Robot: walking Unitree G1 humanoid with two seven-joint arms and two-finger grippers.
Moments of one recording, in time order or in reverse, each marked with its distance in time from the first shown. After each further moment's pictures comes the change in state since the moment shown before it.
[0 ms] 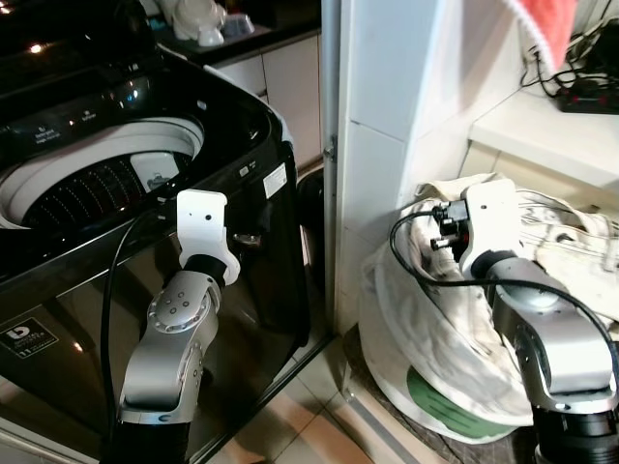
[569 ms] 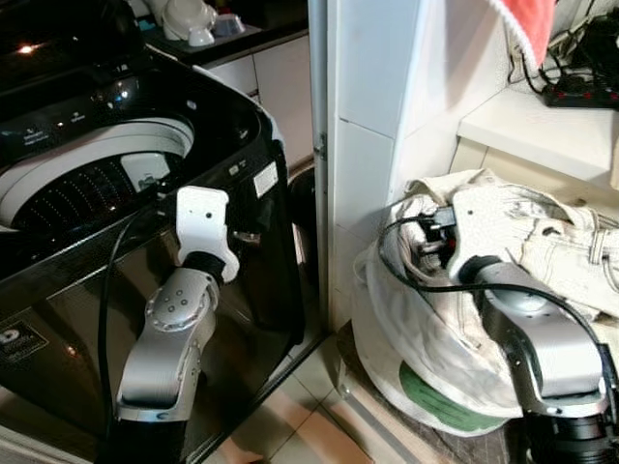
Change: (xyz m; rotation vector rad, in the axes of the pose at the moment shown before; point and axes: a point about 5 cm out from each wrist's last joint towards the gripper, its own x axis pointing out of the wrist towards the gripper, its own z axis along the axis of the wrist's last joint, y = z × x) left arm 0.002 0.002 0.005 0.047 -0.037 -0.015; right arm -0.002 0.018 -0.006 0.045 0.024 0.081
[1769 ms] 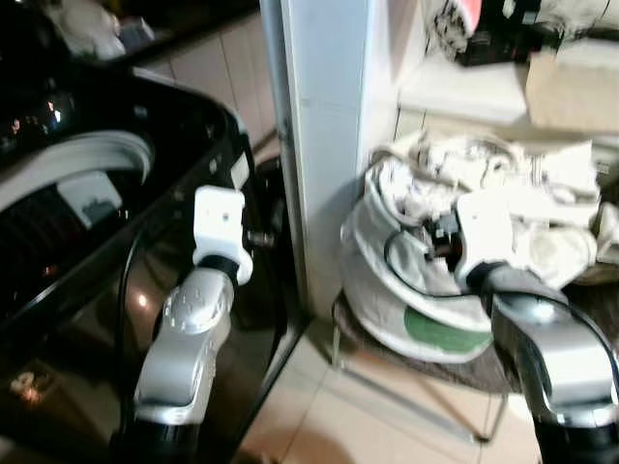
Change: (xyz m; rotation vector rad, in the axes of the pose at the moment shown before) left arm 0.002 -0.014 -0.004 0.006 0.014 -0.001; right arm -0.005 -0.006 -0.003 -0.061 0.025 -0.002
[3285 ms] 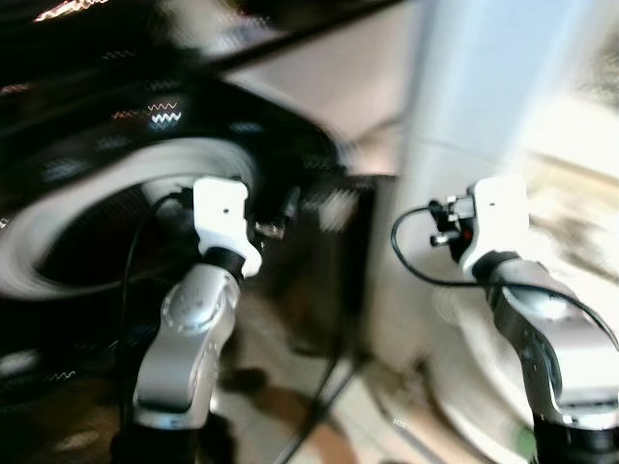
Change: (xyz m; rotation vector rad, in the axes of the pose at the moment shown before) left arm -0.005 -0.018 0.022 -0.078 -0.134 -0.122; right arm -0.007 -0.008 0.013 0.094 -0.086 -0.045
